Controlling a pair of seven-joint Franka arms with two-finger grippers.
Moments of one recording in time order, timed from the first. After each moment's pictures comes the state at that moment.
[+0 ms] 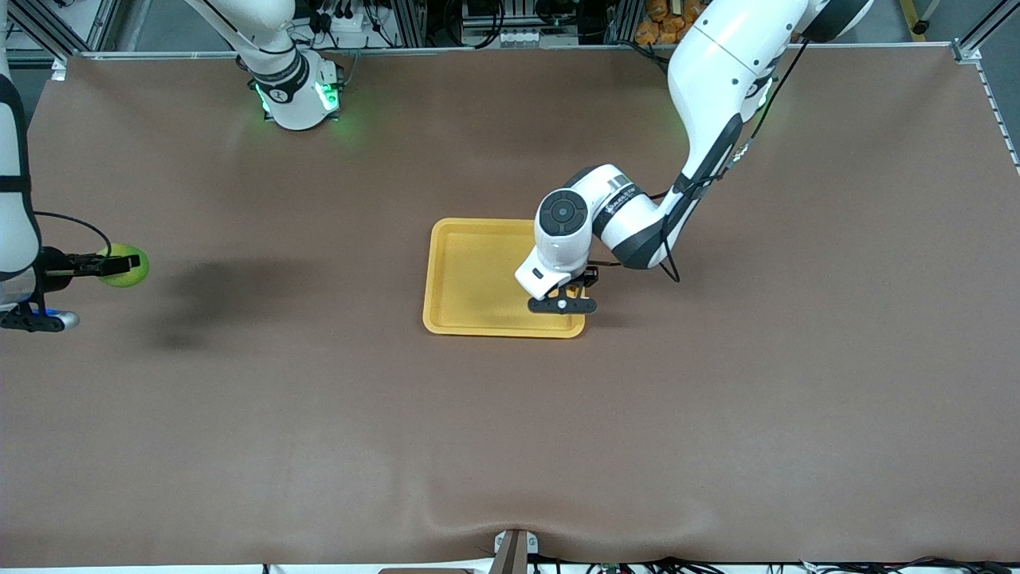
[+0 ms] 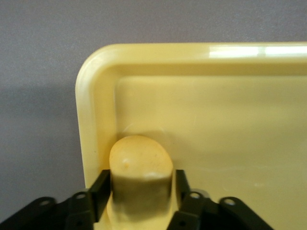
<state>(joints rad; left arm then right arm) -0.48 0.67 -0.28 -1.70 0.28 2.28 -0.84 -0.42 0.48 0.07 -1.60 -0.08 1.53 -0.27</state>
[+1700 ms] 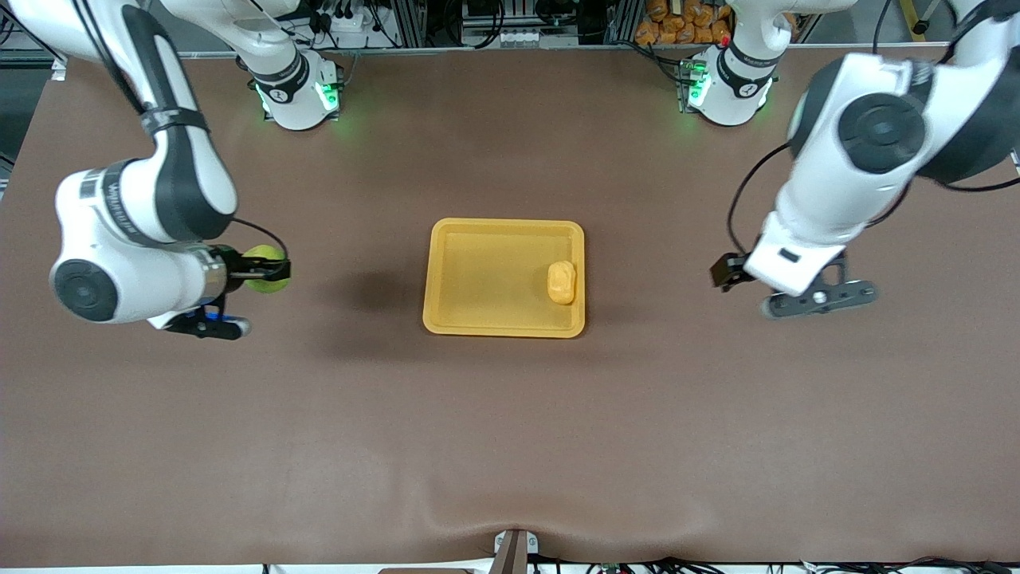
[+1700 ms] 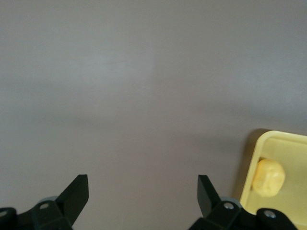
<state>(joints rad) -0.05 0.18 -0.28 -1.61 0.20 1.76 -0.47 0.11 0.36 0.08 -1.62 0.09 1.52 0.32</state>
